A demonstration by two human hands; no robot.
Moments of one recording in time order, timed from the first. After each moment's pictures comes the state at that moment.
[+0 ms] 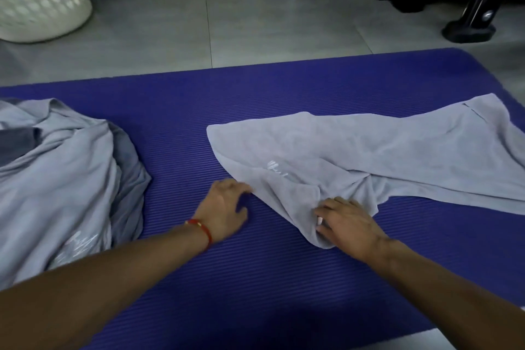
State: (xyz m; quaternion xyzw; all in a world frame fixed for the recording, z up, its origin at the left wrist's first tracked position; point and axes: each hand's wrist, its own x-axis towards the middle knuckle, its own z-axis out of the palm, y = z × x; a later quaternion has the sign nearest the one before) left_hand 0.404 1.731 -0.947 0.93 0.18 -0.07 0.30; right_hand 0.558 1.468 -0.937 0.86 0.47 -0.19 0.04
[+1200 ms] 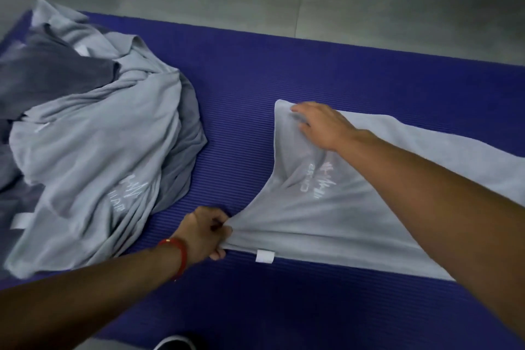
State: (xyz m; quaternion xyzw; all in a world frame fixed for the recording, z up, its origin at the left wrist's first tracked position) left_hand 0.290 1.742 -0.945 0.67 0.50 -0.12 0.53; right_hand 0.630 1.738 -0.939 0.80 0.56 -0.20 -0.07
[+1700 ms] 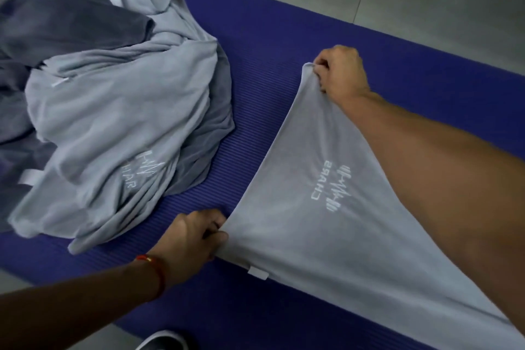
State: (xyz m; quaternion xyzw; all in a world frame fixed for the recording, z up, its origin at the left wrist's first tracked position) left_hand 0.257 1.741 -0.945 0.73 0.49 -0.08 0.48; right_hand 0.635 1.862 -0.945 0.81 0.55 -0.08 -0.19
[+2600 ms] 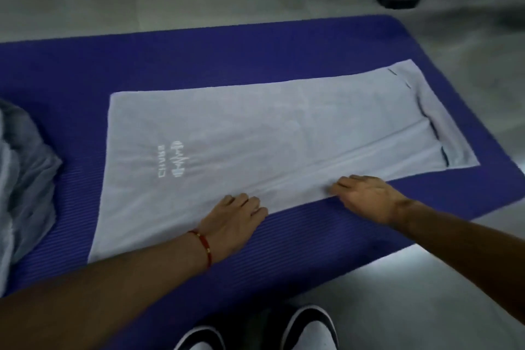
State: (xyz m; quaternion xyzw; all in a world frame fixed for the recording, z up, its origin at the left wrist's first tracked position) left_hand 0.412 1.594 -0.981 0.98 -0.17 0.04 0.09; right_hand 0.618 1.313 -0.928 0.83 0.52 -0.15 0.15
